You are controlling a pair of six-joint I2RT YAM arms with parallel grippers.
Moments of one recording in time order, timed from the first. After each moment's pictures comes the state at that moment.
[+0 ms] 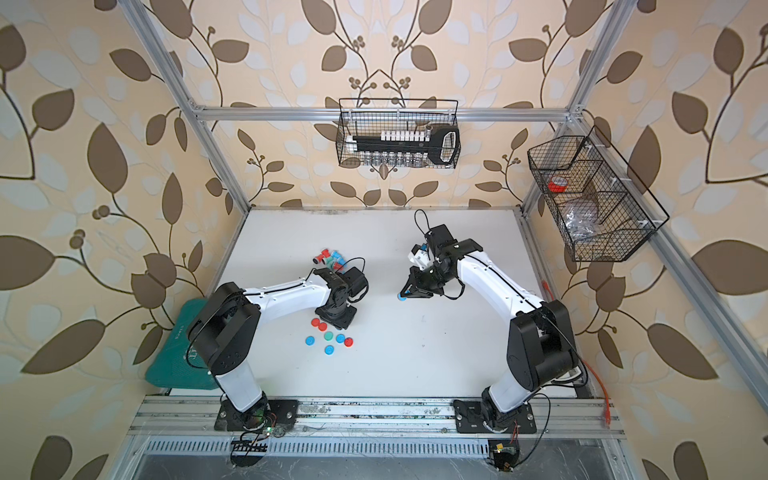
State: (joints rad) left arm -0.70 1.76 1.13 -0.90 -0.16 -0.31; right arm 0.36 1.60 1.28 -0.94 -0.58 0.36
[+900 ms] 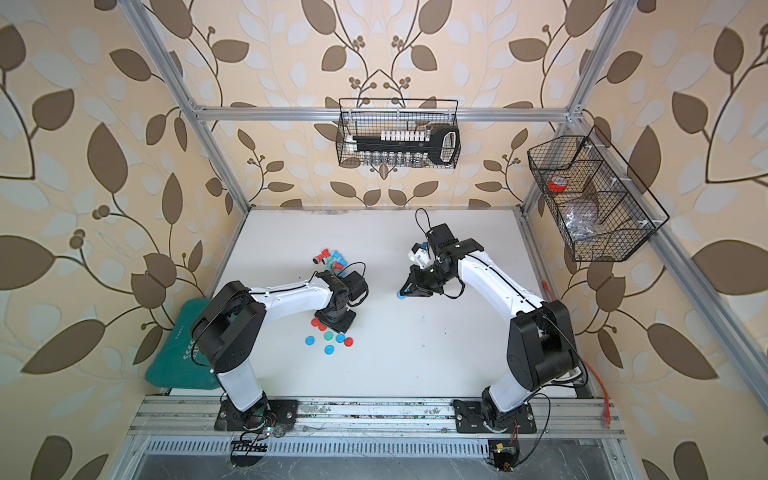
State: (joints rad) left arm -0.70 1.78 1.09 -0.88 -0.16 -0.30; right arm 0.36 1.60 1.28 -0.93 -0.60 0.36
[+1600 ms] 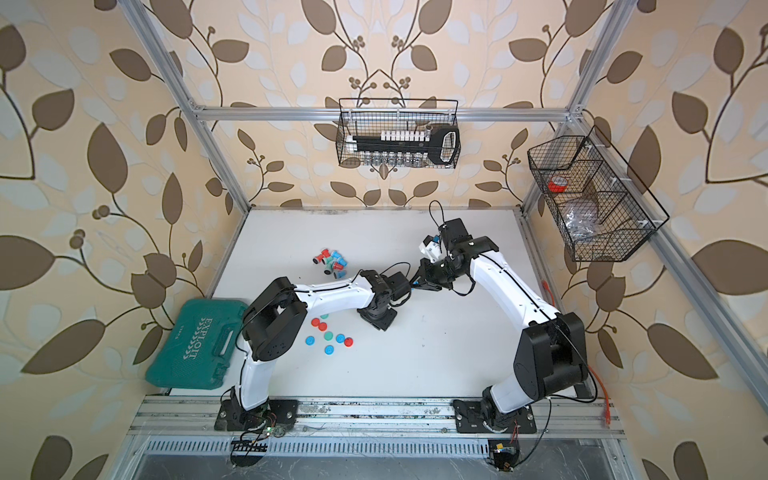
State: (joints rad) left arm -0.91 2.08 1.53 -0.93 -0.11 -0.35; right arm 0.28 1.53 1.31 -0.95 -0.57 0.36
